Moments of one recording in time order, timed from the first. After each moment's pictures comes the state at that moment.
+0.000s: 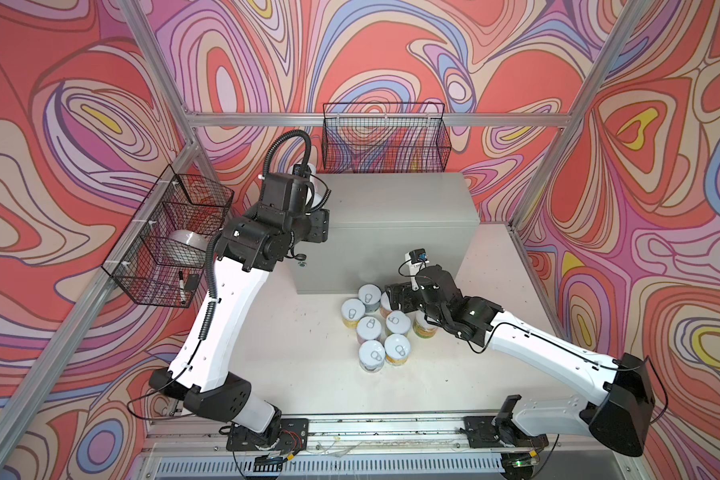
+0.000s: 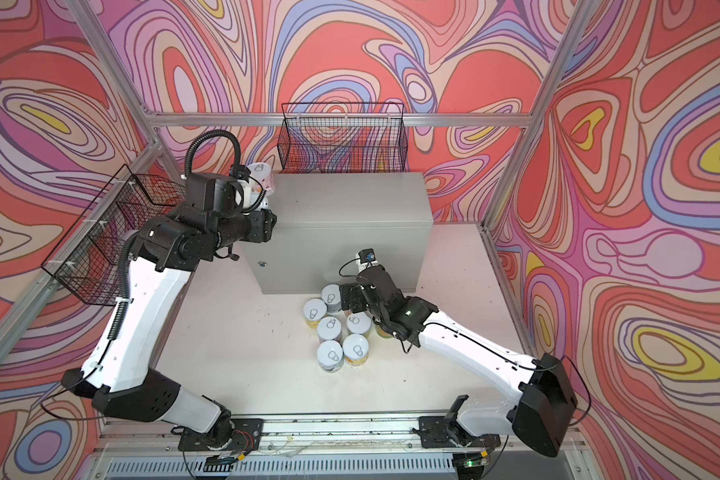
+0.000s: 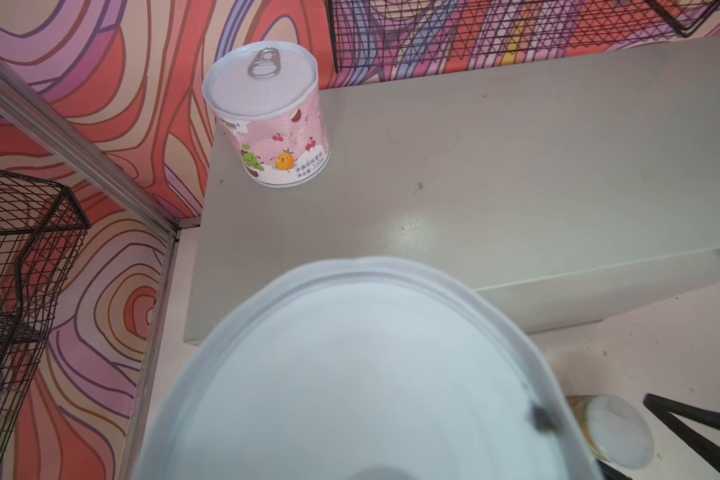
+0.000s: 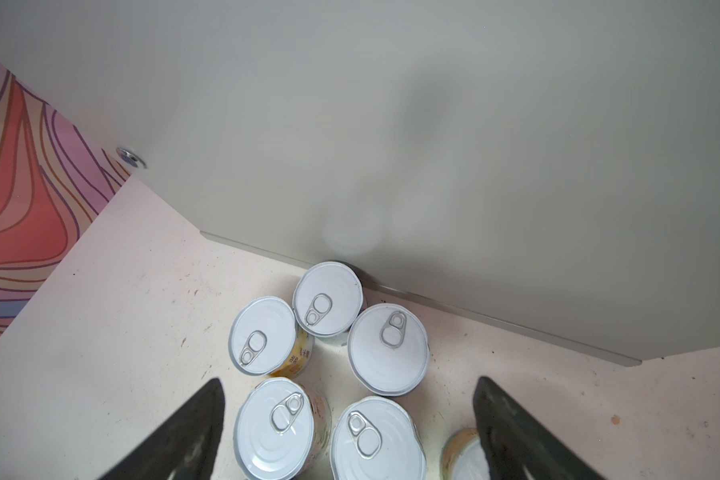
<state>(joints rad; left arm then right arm) -0.41 1.55 2.11 -1.15 -0.25 -0.16 0.80 1.29 1.05 -0.32 0.27 0.41</state>
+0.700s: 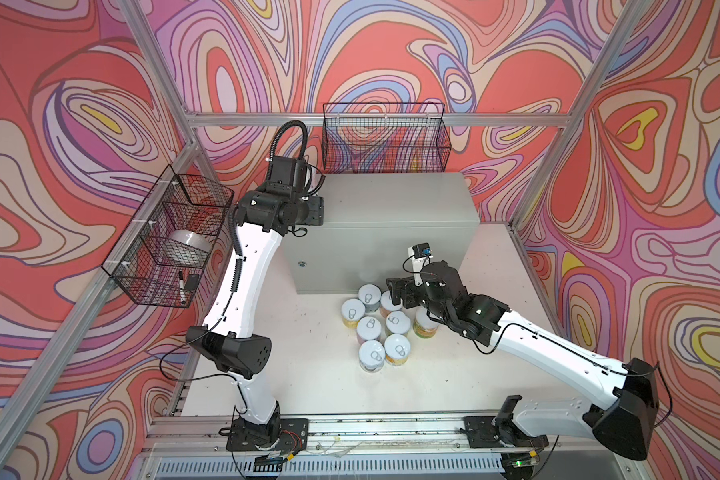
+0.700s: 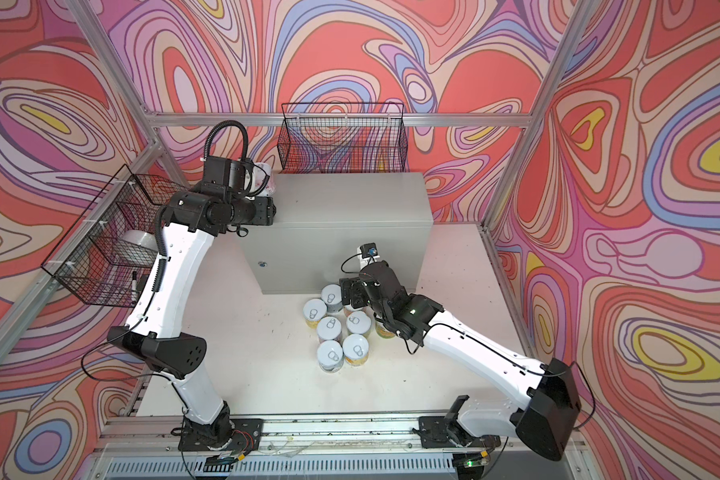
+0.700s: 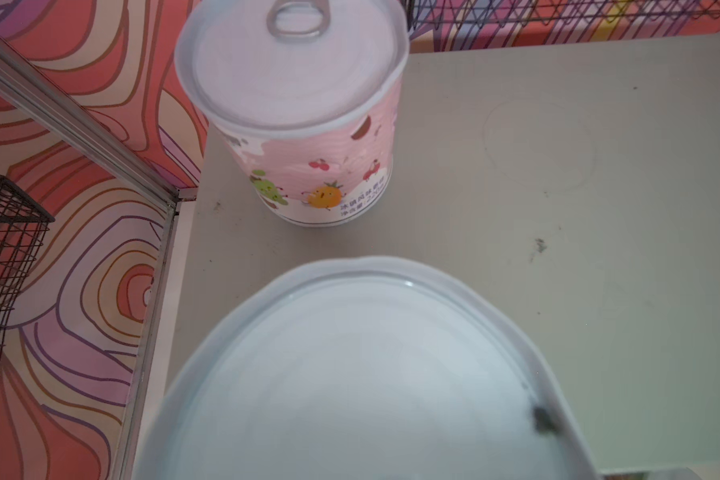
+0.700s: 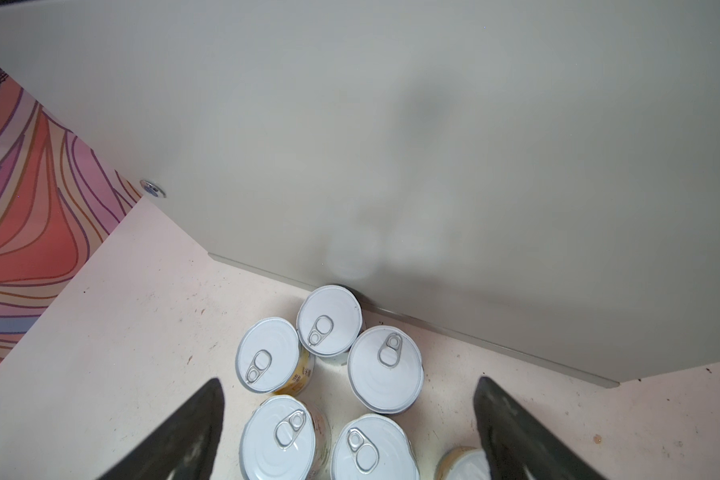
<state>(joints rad) -0.28 1.81 2.30 -1.20 -0.18 -0.16 0.80 1.28 1.09 -0.33 0.29 0.38</state>
